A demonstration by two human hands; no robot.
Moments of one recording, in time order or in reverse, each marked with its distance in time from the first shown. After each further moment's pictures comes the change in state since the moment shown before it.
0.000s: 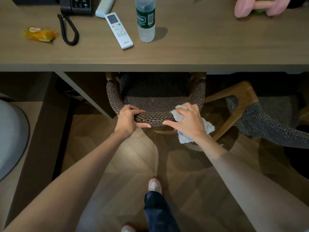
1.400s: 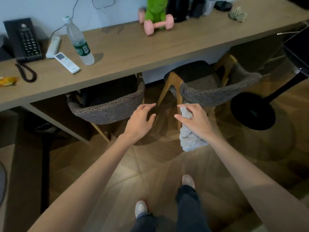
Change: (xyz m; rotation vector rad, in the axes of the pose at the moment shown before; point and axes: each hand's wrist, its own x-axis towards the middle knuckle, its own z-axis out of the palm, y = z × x) left_hand -0.156 0.225 0.038 0.003 -0.100 0.373; right_hand -0.253 0.061 -0.176 0.294 0.235 0.313
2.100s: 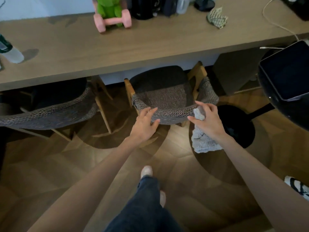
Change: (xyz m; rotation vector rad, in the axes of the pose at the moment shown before) left_hand 0.205 0.218 0.242 -0.097 -0.086 -0.193; right_hand 0.185 0.286 -0.253 -0.052 -0.098 0.096
